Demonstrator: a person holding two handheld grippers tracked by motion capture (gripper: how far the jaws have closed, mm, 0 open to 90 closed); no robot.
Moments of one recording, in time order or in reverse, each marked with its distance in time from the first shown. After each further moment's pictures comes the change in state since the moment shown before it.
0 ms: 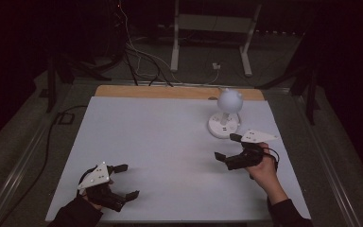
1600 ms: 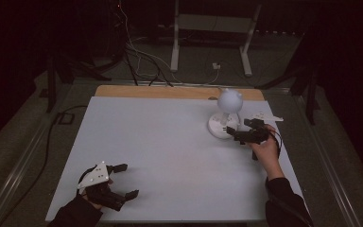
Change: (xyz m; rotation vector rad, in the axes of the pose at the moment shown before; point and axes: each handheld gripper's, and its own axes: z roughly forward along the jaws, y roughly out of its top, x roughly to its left) left arm 0.002 -0.001 0.000 -0.003 0.005 -0.016; right arm -0.099 -0.011 0.029 -0.013 -0.238 0.237
